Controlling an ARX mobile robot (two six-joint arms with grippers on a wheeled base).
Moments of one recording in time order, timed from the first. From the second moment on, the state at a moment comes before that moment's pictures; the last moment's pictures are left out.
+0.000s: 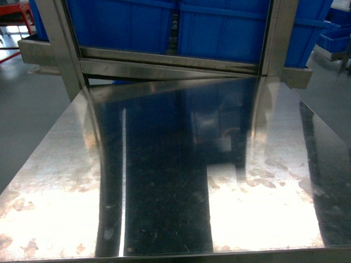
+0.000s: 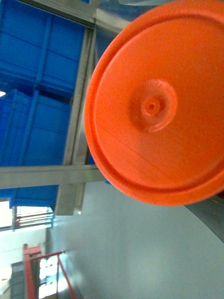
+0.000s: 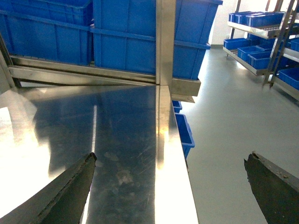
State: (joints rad) left arm 0.00 0.27 0.02 0.26 0.00 -0.02; right arm 0.00 0.00 0.01 -0.01 0.00 0.00
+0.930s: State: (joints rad) left arm 0.00 0.01 0.01 0.00 0.00 -0.02; right arm 0.00 0.00 0.01 -0.01 0.00 0.00
